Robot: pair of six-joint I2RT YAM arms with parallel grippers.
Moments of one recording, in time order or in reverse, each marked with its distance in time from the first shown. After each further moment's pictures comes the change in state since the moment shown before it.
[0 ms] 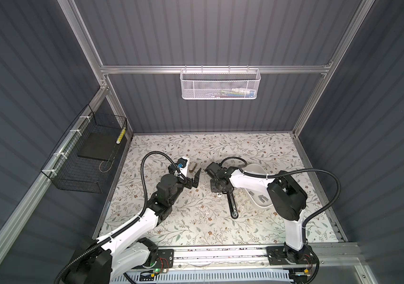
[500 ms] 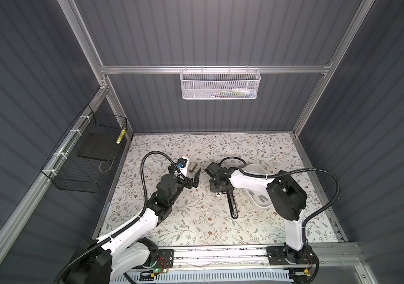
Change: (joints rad) left arm 0.000 0.000 0.001 -0.003 -0.008 -0.007; right arm -0.001 0.005 -0.011 0.055 -0.023 -0.023
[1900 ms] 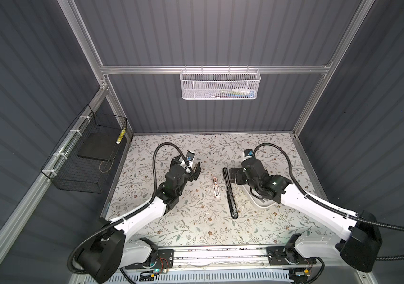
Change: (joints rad) left arm 0.006 0.250 0.188 -0.007 -0.195 0.263; right arm -0.124 -0.765 -0.403 0.163 0.187 -0.163
